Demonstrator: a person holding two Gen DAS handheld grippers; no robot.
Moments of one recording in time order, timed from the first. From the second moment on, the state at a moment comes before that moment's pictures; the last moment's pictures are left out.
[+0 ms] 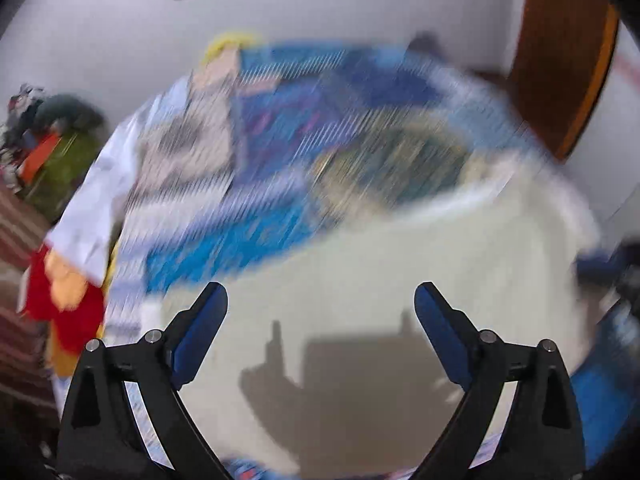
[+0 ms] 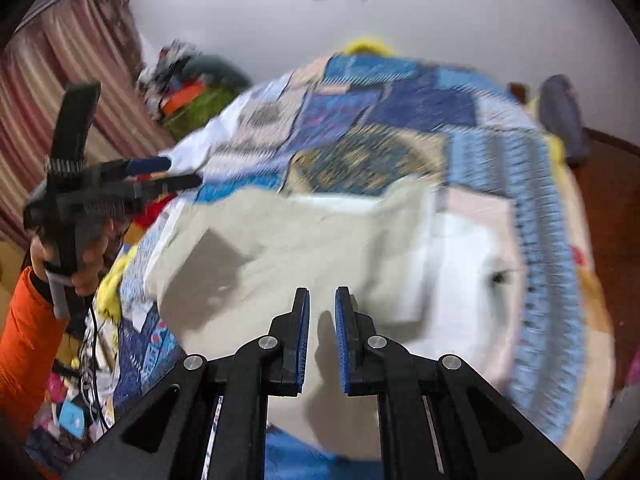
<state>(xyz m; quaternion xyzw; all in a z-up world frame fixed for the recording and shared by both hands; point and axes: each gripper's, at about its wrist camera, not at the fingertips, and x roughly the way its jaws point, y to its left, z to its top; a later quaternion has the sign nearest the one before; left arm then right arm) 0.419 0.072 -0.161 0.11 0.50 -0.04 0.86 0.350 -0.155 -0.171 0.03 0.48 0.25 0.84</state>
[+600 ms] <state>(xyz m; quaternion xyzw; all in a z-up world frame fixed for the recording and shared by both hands) 0.353 0.241 -0.215 -0.07 0.48 0.08 0.87 0.348 -0.187 -0.144 -0.05 0.46 0.11 0.88</state>
